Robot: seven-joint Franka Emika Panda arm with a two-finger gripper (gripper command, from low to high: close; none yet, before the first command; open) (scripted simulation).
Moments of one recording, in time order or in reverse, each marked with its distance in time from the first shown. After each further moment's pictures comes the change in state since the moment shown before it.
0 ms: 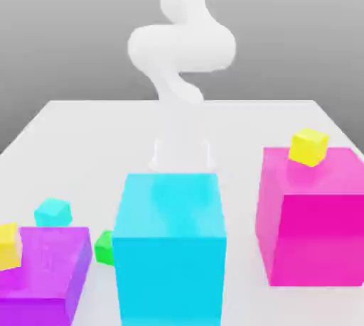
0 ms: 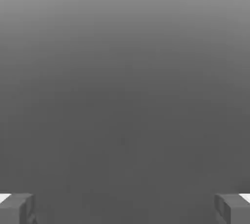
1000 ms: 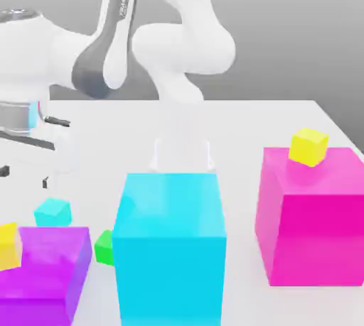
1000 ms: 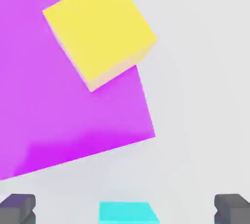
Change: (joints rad) arm -0.376 0.691 -0.394 -0.424 -0.088 0.443 -0.410
